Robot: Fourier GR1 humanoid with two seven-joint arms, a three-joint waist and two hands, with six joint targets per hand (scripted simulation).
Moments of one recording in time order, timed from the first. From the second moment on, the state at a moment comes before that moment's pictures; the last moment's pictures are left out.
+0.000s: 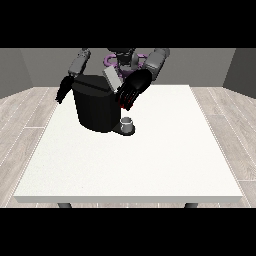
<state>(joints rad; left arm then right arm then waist) -1.30 0.55 0.09 -0.64 -0.92 -0.21 -0.30 -0.52 -0.08 -0.05 -1.28 0.19 -0.21 0.02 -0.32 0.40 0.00</state>
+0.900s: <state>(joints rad) -1.04 0.32 0.17 -0.65 -0.78 -0.23 -0.28 -0.27 -0.07 -0.08 -1.19 0.15 -0.19 -0.04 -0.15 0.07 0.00</state>
